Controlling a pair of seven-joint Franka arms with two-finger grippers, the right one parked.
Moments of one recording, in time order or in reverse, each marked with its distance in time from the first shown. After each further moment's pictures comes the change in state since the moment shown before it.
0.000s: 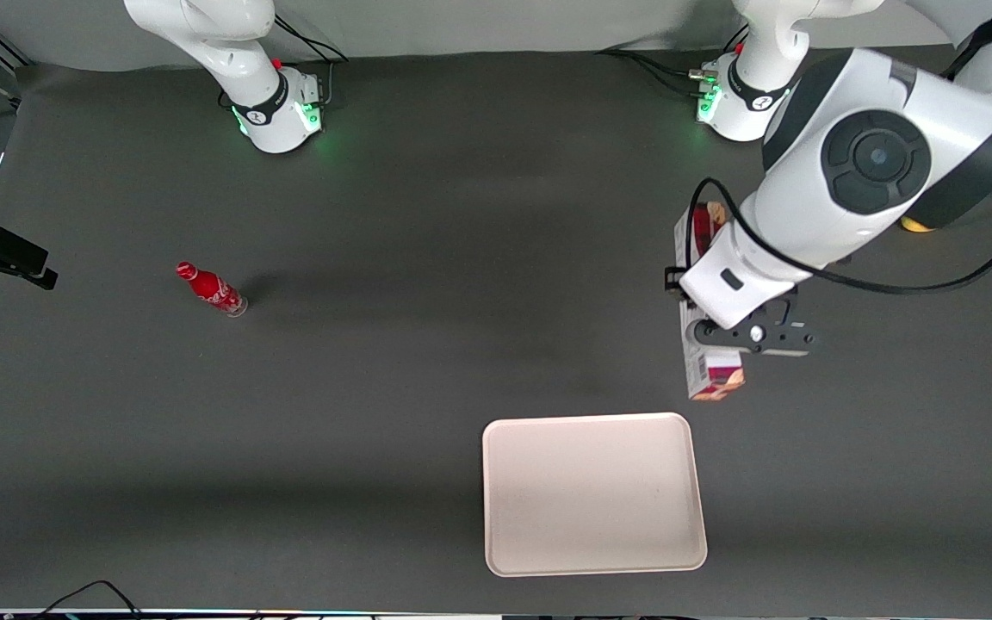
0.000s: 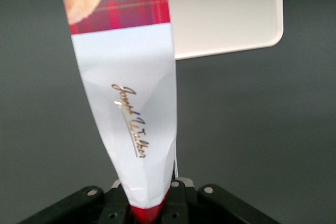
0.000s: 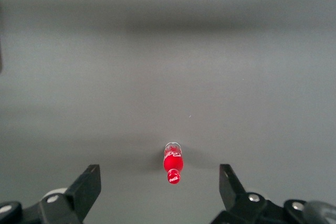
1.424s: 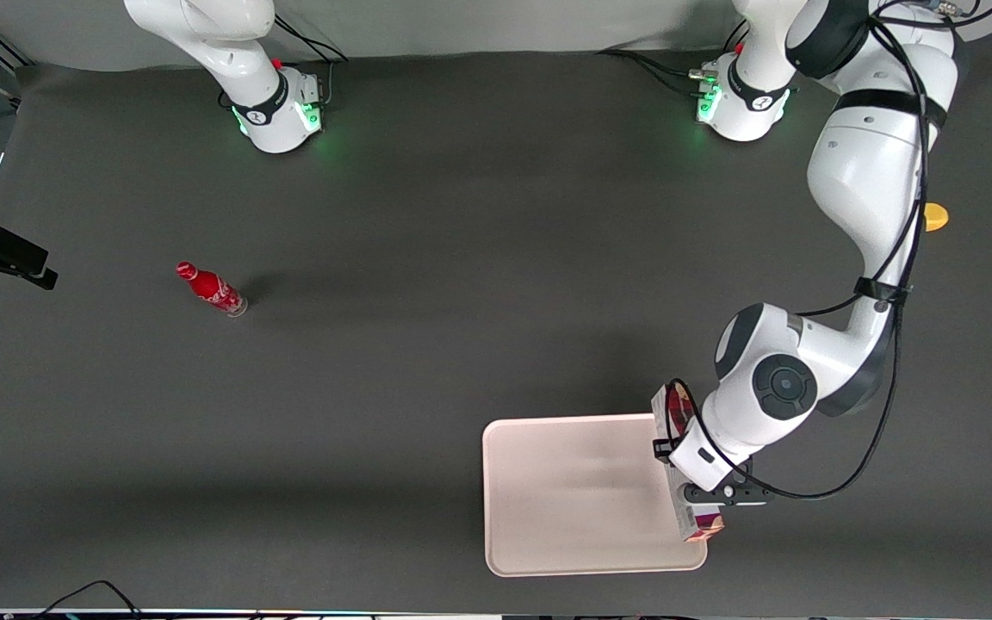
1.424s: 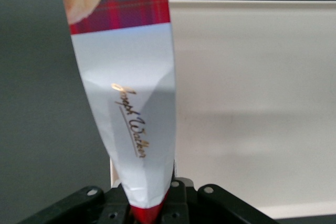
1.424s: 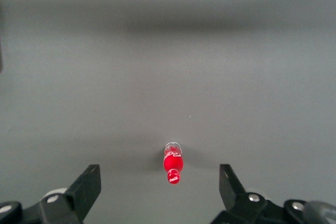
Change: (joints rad) arm -0.009 0.504 0.104 0.069 0.194 0.631 -0.062
